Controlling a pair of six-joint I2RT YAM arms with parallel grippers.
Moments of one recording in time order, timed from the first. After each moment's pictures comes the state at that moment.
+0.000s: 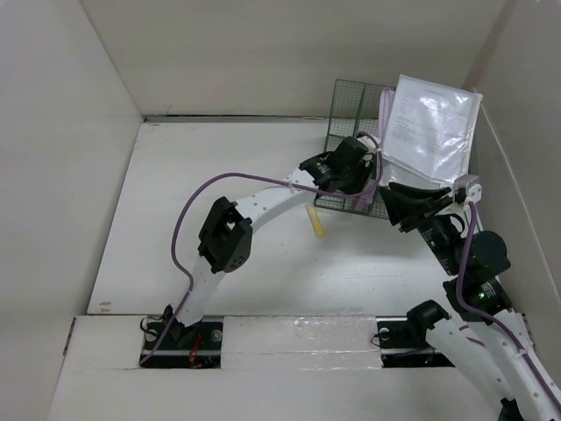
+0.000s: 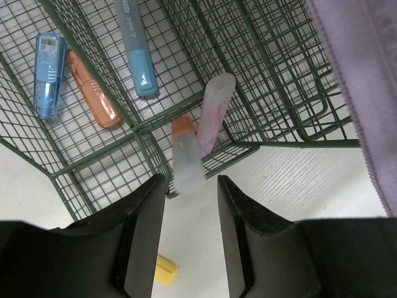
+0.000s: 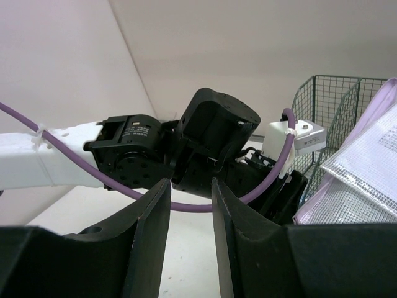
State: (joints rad) left arm -0.91 2.21 2.06 -0.53 -0.06 -0.23; right arm 0.45 0.45 0.70 0.05 -0.07 0.28
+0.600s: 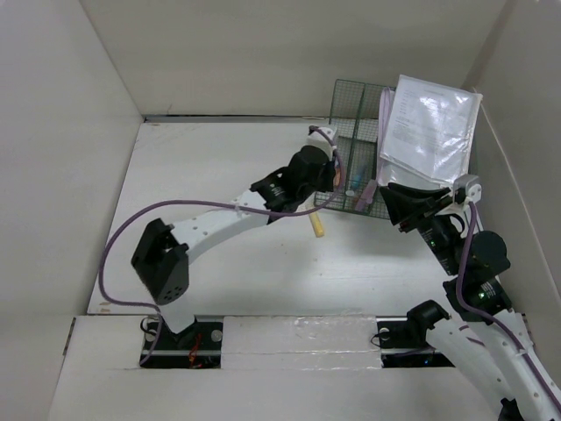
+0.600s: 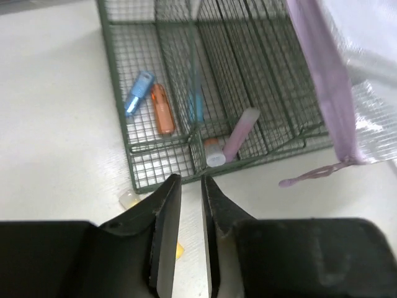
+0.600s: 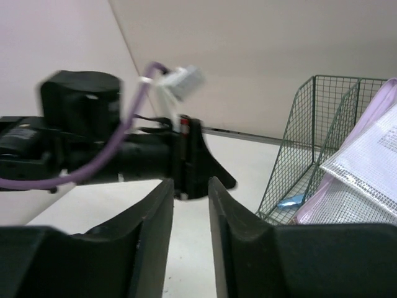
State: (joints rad) left arm -0.91 1.76 1.51 -0.16 -0.26 -0.35; right arm 0.45 0.45 0.70 0.05 -0.07 0.28
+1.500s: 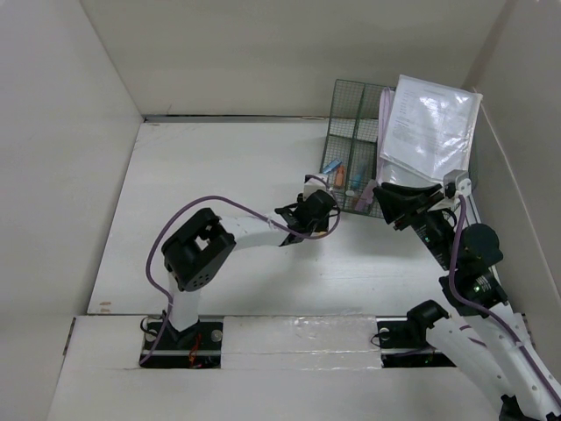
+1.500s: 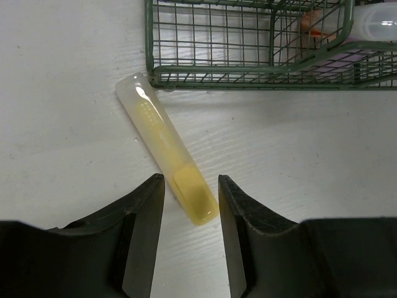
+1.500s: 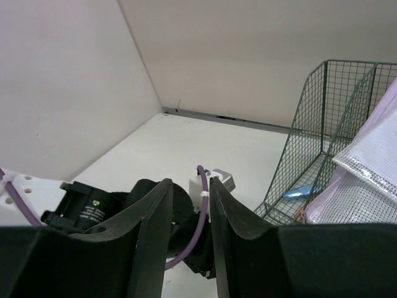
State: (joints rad) left arm -0.96 1.88 1.18 -0.05 -0.40 -0.62; right arm 0.45 0.50 0.70 0.05 -0.11 0.29
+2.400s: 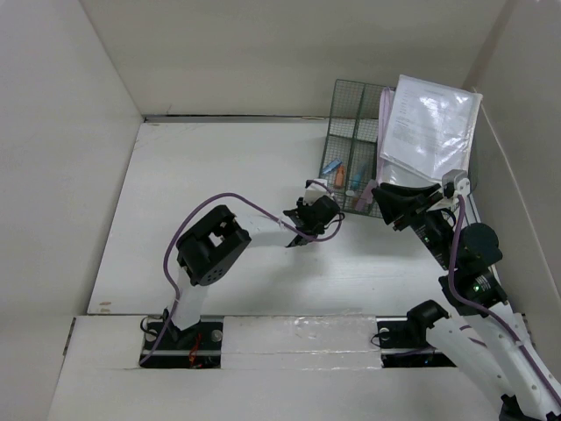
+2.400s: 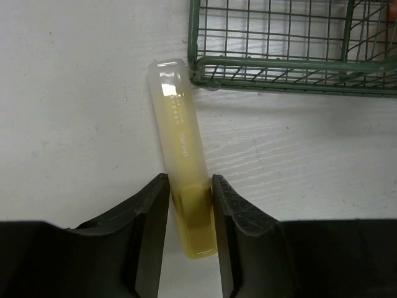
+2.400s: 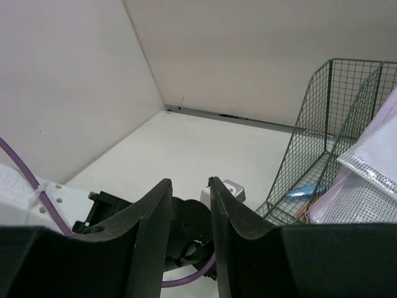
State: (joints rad) left arm -0.97 2.00 1.24 -0.09 -0.53 -0.62; right arm 0.45 0.50 0.70 0.05 -0.12 0.29
